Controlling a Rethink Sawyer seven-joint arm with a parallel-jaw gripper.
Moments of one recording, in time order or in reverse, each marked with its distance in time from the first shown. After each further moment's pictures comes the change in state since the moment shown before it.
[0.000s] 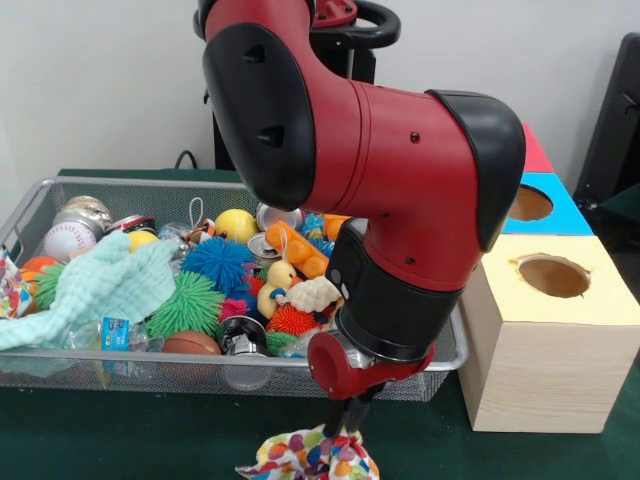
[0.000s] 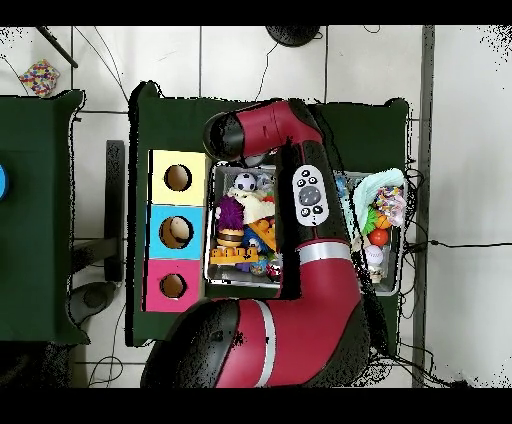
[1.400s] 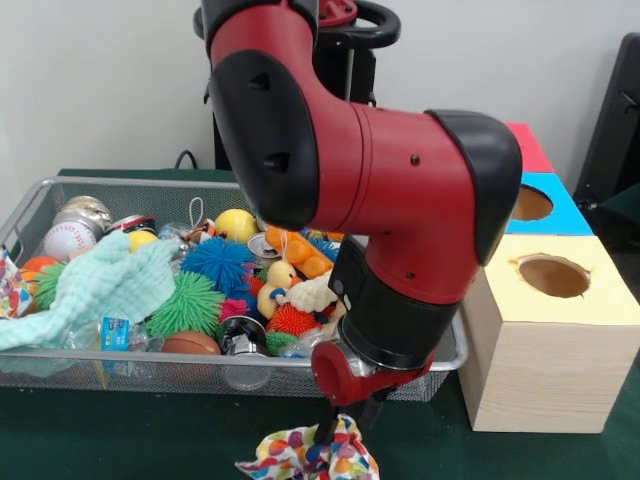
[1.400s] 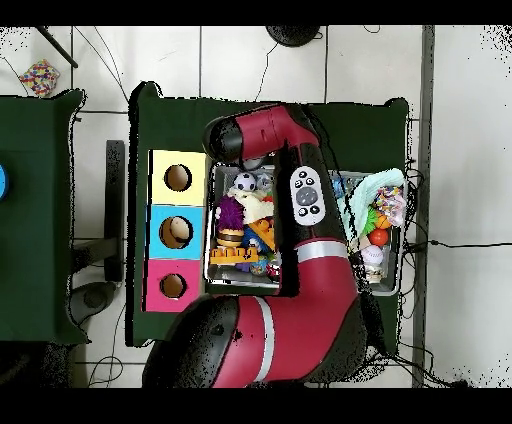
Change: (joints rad) arm 0.002 0.030 0.000 0.000 0.000 0.000 0.000
